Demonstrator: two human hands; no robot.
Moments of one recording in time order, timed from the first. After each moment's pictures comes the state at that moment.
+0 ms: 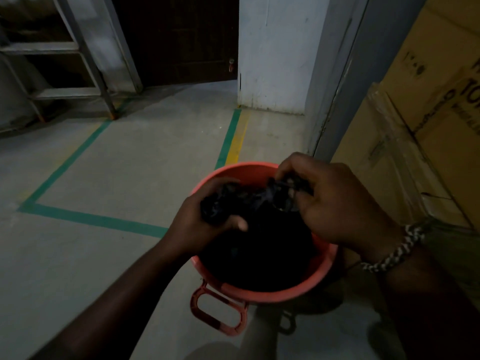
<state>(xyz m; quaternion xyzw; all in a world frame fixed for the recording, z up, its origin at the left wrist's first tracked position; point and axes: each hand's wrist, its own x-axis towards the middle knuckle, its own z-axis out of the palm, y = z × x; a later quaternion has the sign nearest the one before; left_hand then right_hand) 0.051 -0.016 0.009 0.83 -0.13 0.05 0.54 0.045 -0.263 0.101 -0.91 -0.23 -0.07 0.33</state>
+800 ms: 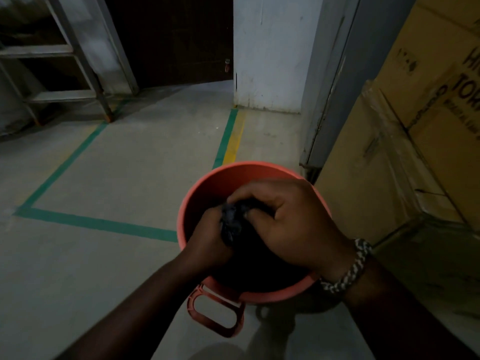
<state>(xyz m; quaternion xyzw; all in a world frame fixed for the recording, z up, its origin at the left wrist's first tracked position) 0.029 -0.055 0.012 0.82 -0.15 0.02 0.55 0.028 -0.222 0.083 -0.84 -0.30 -0.10 0.45</state>
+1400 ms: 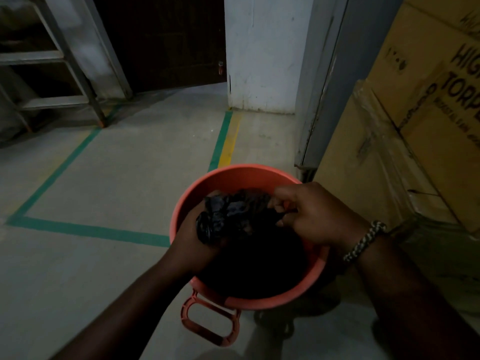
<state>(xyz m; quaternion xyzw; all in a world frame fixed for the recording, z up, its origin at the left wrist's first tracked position) 0.040 -0.045 0.001 0.80 -0.12 0.05 0.58 0.082 -0.291 0.041 -0.93 -0.24 0.03 0.29</state>
